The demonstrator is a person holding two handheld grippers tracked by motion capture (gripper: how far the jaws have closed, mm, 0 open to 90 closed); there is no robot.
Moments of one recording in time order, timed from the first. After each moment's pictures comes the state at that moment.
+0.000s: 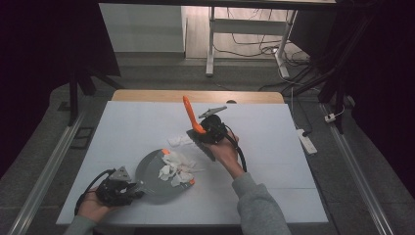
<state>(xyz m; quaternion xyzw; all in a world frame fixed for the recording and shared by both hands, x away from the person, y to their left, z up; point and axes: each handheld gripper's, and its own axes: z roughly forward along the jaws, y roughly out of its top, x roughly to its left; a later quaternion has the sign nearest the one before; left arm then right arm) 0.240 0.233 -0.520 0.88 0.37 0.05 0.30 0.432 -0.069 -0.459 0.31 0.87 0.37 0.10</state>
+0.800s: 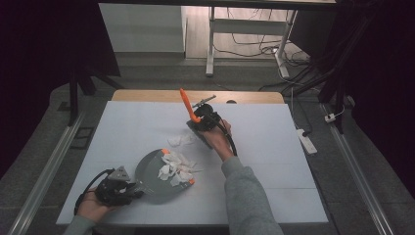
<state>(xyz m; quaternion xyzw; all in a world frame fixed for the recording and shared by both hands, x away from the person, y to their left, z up) 0.240 0.237 -0.521 0.87 0.38 0.05 0.30 0.493 -0.044 -0.479 0.33 0.88 0.32 0.13</state>
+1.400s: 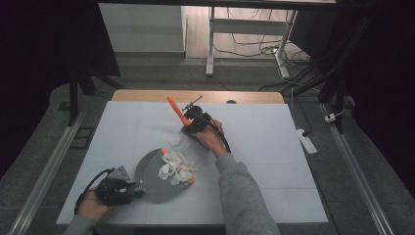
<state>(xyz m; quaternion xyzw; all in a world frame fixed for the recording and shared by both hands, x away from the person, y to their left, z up) 0.242 0.237 -0.521 0.87 0.38 0.05 0.30 0.496 -0.012 -0.492 0.29 0.92 0.27 0.09</state>
